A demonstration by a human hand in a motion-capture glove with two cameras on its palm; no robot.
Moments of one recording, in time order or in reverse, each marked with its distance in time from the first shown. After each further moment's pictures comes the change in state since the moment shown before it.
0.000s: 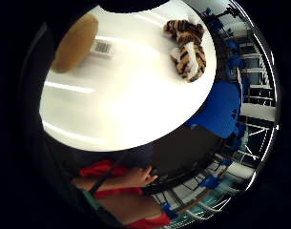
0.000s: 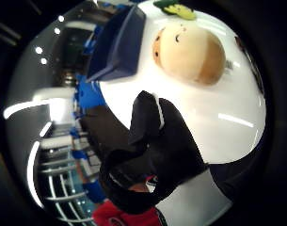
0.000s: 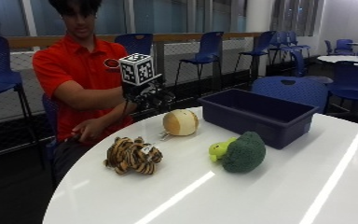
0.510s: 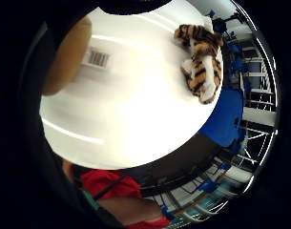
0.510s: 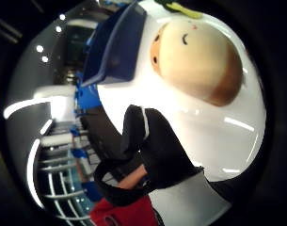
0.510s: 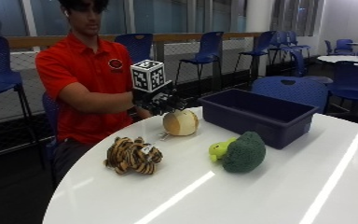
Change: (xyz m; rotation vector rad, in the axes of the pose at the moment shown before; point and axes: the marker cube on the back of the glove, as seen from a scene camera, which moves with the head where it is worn) arm -0.006 -0.043 0.020 -0.002 0.009 -0.034
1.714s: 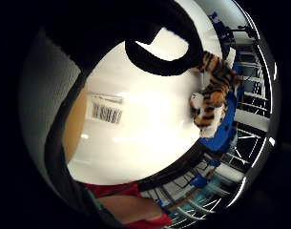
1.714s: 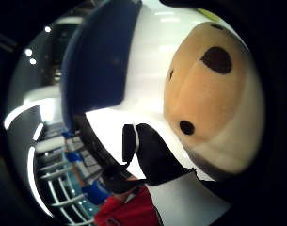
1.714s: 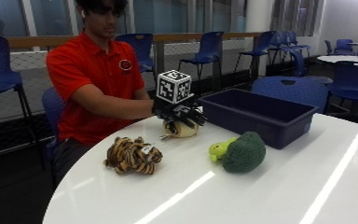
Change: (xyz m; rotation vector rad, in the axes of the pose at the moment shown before) arm -0.017 -0.077 0.029 -0.101 0.109 0.037
